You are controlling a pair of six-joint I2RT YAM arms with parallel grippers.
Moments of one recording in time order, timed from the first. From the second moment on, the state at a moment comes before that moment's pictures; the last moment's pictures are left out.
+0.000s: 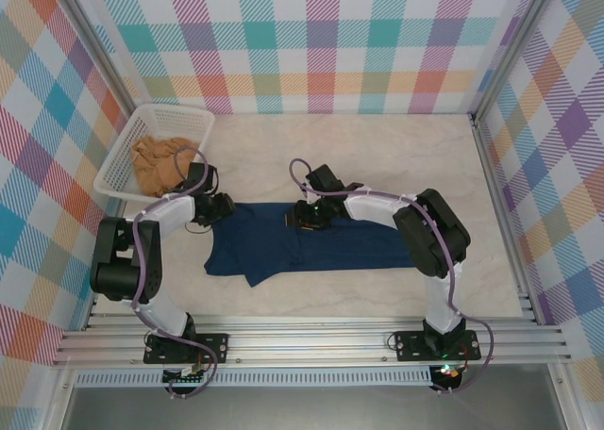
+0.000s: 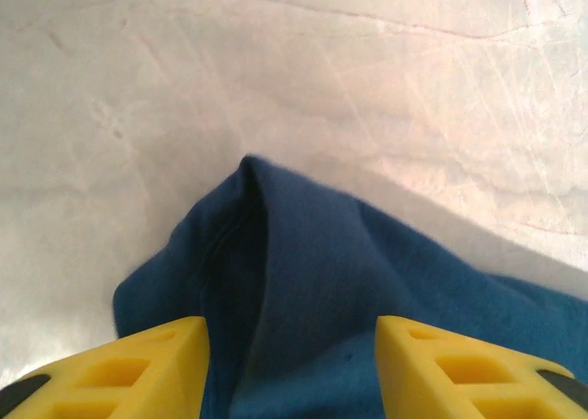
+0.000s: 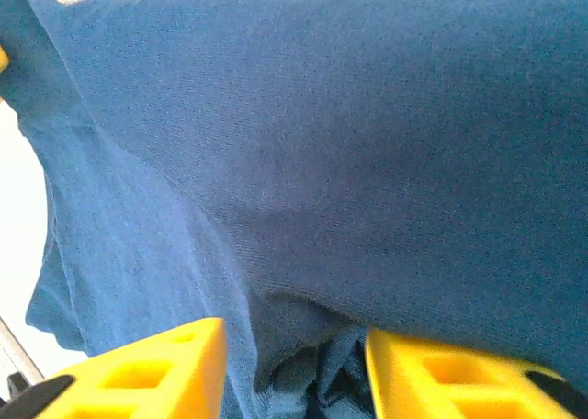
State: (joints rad) left arm -0.10 1.66 0.95 -0.38 0.04 -0.55; right arm 0.69 1.98 1.27 -0.29 -0.41 0.66
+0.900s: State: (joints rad) left arm -0.09 1.77 1.17 -0.45 0.02 -0.45; right arm 0.69 1.98 1.28 -0.29 -0.37 0.69
